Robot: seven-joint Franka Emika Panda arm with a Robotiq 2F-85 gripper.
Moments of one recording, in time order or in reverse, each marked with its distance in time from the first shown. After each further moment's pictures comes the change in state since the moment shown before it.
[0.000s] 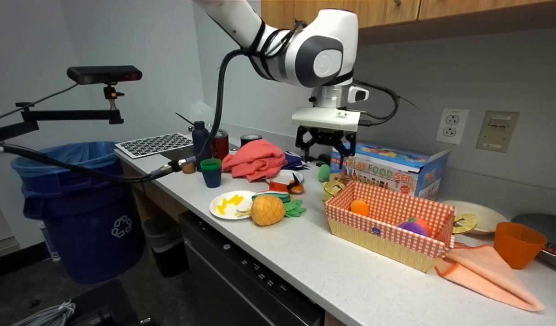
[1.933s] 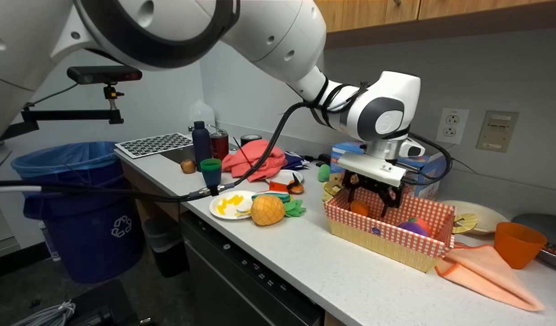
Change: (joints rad) arm -0.077 0.411 -0.067 0.391 -0.003 -0.084 0.199
